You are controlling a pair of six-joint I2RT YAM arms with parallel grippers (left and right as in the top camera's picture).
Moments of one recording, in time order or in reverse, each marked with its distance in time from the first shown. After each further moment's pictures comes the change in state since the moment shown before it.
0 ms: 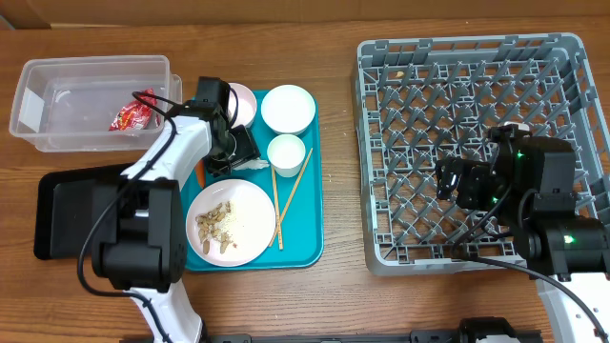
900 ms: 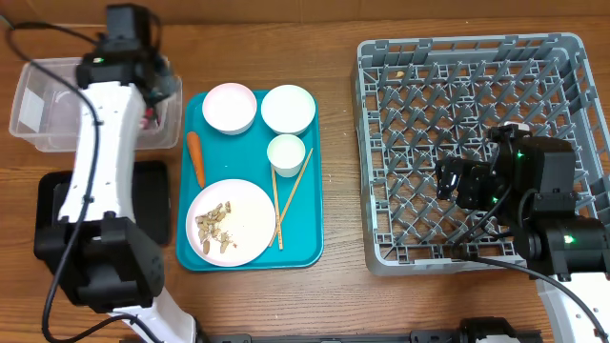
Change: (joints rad) left arm 0.196 -0.103 0.456 -0.223 -0.382 0.071; right arm 0.000 0.000 0.000 0.000 0.000 0.000
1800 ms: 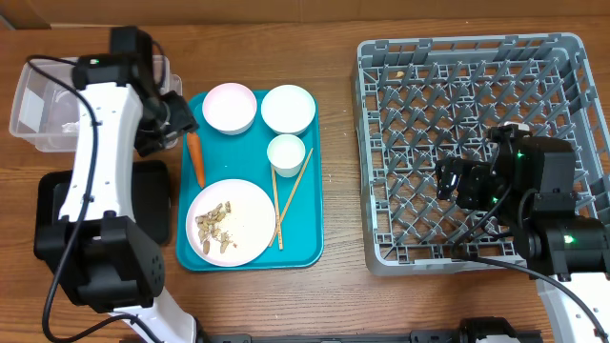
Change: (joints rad) left arm 0.000 0.000 -0.014 -0.367 0.240 0.014; right arm 0.000 0.000 0.000 -0.001 0.000 0.000
